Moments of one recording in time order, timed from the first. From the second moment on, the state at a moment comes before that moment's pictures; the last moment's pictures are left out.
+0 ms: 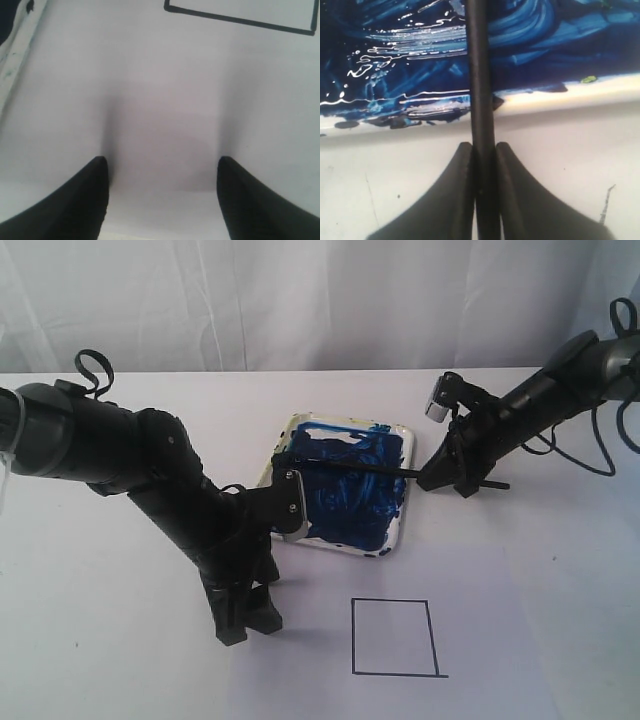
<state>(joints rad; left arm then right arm) -0.60 1.92 -1.11 -0.61 0.64 1.37 0.00 2.37 -1.74 0.79 1.03 -1.67</state>
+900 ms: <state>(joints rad) -0.60 1.92 -1.11 -0.61 0.64 1.37 0.00 1.97 -1.72 0.49 1.21 -1.40</state>
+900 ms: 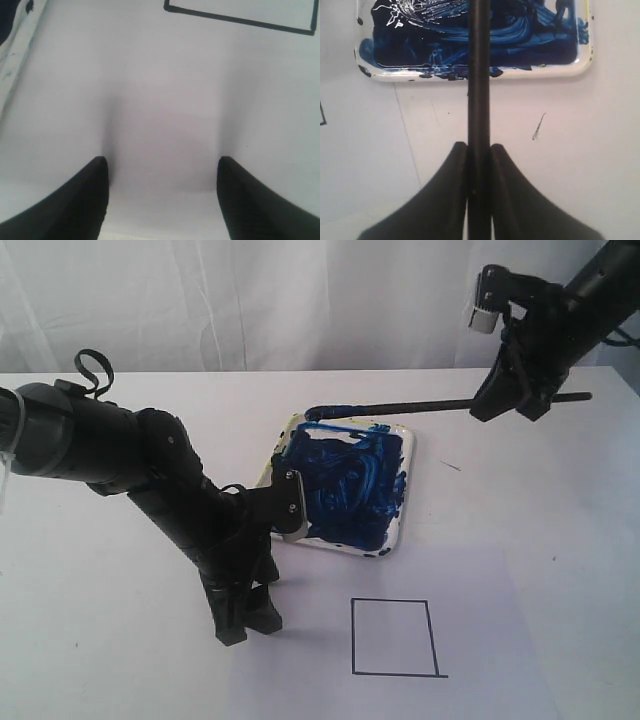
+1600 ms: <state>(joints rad) -0.60 1.92 -1.11 -0.61 0.64 1.37 0.00 1.51 -1.33 0.33 1.22 -1.21</state>
